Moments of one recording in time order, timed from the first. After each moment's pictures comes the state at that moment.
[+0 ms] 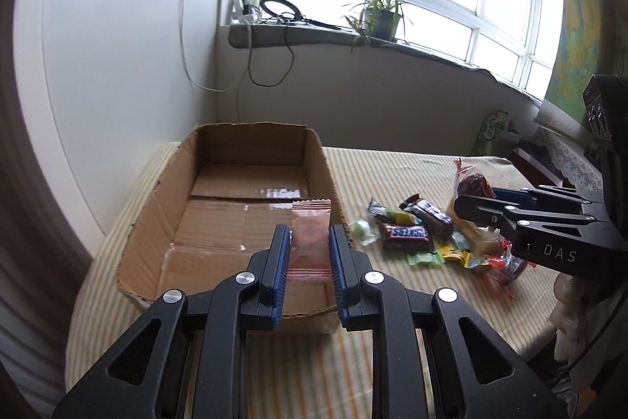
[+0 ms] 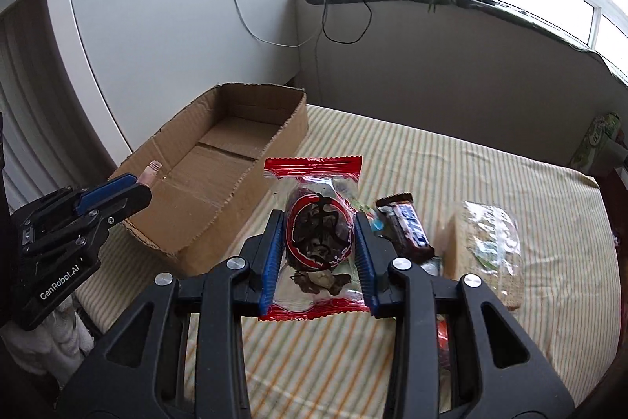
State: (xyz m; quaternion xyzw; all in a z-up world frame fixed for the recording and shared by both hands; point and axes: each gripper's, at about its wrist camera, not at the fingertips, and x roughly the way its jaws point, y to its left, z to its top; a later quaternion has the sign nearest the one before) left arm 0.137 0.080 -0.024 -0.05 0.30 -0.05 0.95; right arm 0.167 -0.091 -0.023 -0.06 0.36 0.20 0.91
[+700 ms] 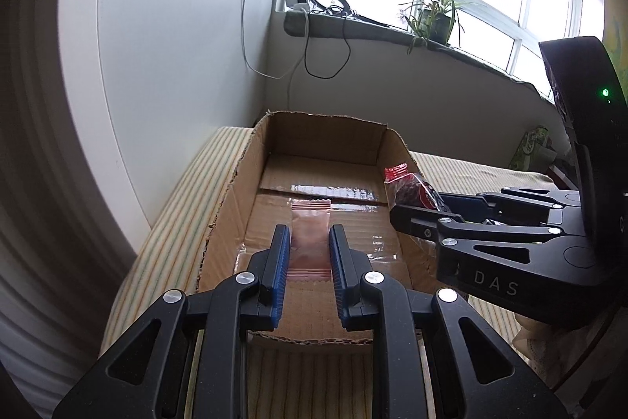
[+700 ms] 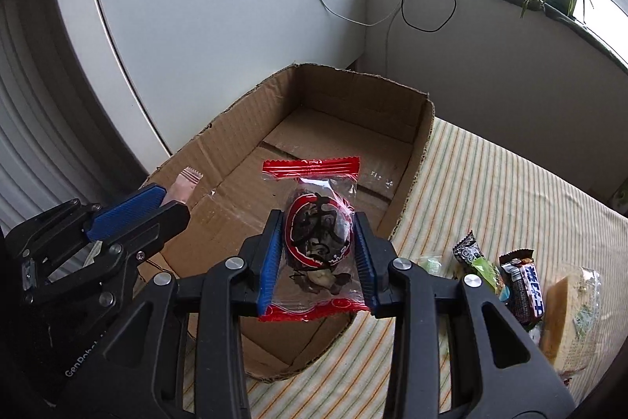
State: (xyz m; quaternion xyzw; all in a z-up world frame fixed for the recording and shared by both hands) left arm 0.154 0.138 -0.040 -0.07 0.31 0.01 0.95; right arm 0.212 0.025 -0.053 -0.10 0.39 0.27 0.87
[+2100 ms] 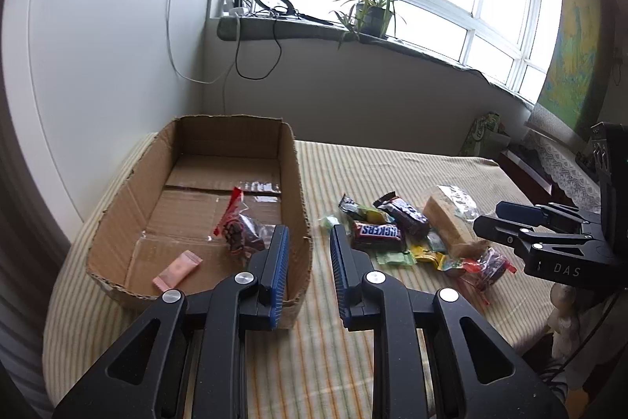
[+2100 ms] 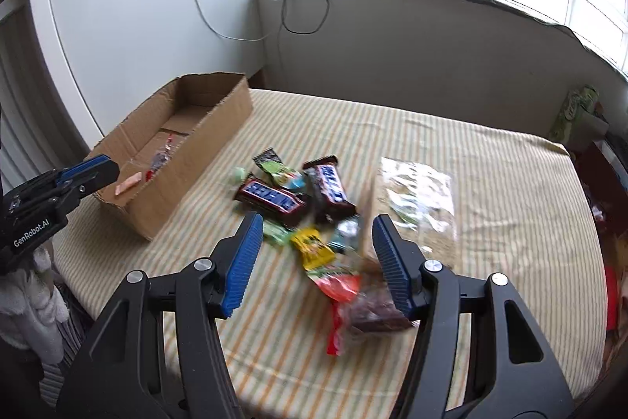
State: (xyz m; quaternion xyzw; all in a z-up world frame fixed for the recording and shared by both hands) left arm 0.134 0.050 -0.023 -0.07 0.31 -0.08 0.95; right arm 0.147 -0.188 -0.037 -0.04 0.37 0.15 0.91
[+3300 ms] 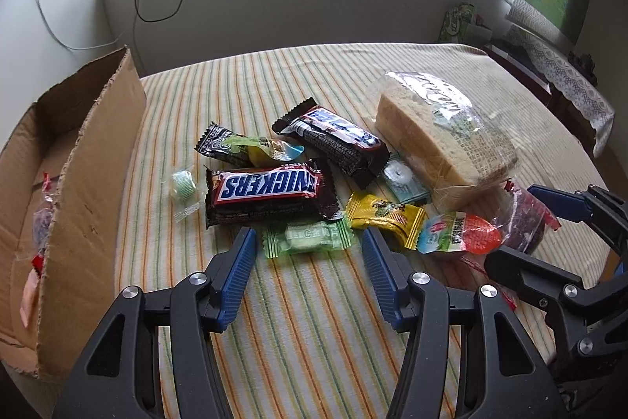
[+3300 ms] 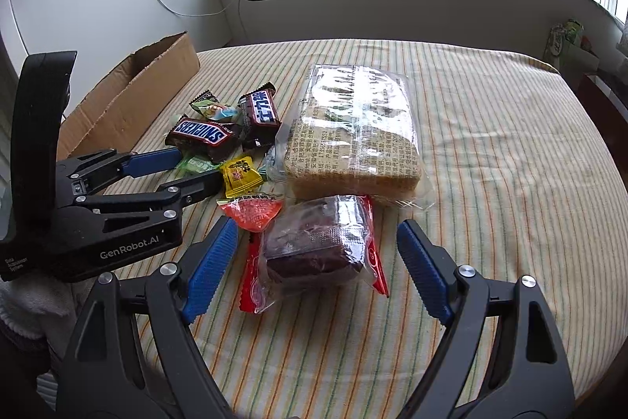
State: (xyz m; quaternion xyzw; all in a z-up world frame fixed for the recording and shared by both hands) left arm 0.210 -0.068 -0.097 0.04 0.43 -0.13 0.89; right arm 0.147 -0.233 -0.103 0.01 0.42 0.13 0.90
